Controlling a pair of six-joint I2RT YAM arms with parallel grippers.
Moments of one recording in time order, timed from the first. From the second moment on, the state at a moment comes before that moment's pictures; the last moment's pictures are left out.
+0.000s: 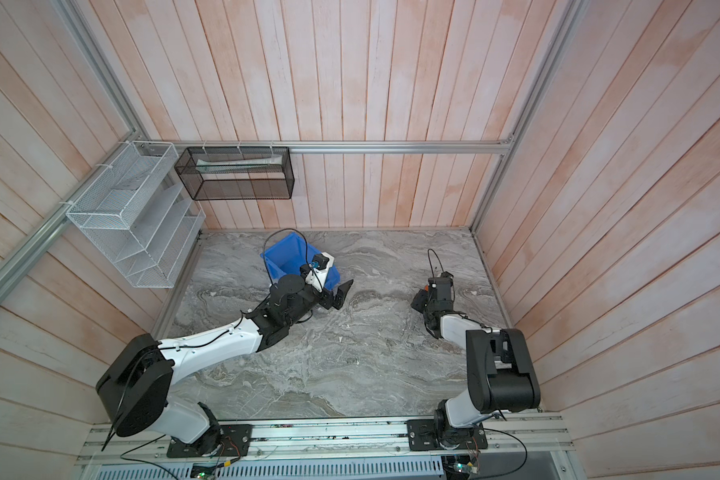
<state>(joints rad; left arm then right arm) -0.77 1.53 0.91 0.45 -0.09 0.00 0.07 1.50 0.63 0.15 0.01 0.56</state>
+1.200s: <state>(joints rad) -0.28 1.26 0.85 -0.05 0.34 -0.39 0.55 1.66 1.21 -0.09 -0.43 0.48</state>
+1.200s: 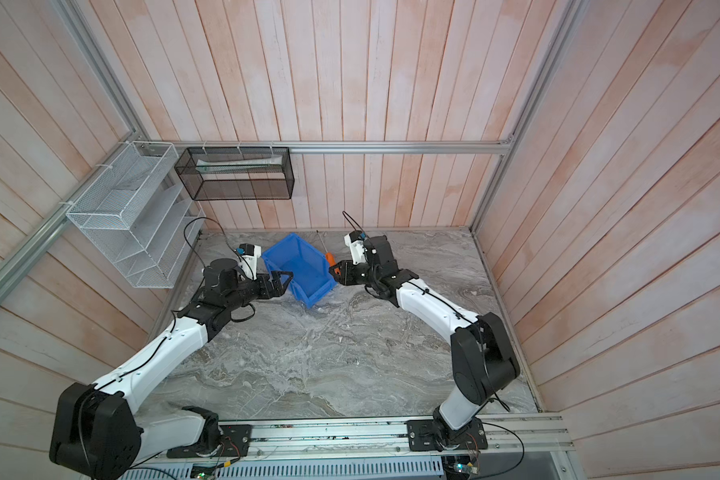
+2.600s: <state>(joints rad) -0.27 1.25 0.83 -0.06 0.37 -0.43 0.66 2.23 1.60 -0.04 -0.36 0.70</state>
